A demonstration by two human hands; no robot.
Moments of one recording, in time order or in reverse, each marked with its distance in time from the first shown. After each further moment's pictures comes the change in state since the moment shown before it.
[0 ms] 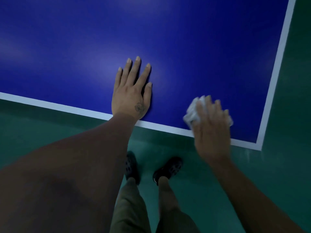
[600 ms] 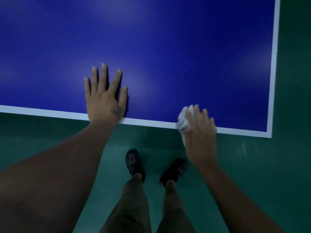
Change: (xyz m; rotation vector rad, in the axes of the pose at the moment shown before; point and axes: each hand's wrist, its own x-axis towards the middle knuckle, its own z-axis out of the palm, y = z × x) left_hand -0.019 -0.140 -0.038 0.057 -0.053 -0.132; right_hand -0.028 -0.114 0.026 0.004 0.055 0.090
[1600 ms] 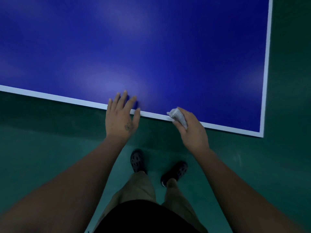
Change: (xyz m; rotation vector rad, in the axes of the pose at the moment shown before) left_hand -0.079 -0.058 -0.050 -0.198 -0.016 0.020; right_hand -0.002 -0.104 -0.059 0.479 -0.094 0.027
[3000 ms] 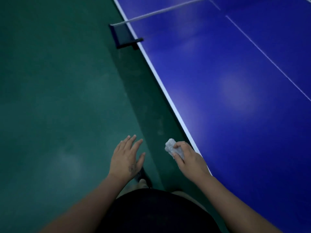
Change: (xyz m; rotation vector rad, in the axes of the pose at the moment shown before) left_hand -0.266 0.075 -0.082 0.033 0.197 -0.798; right_hand -0.018 -0.112 -0.038 -0.297 -0.662 -0.972
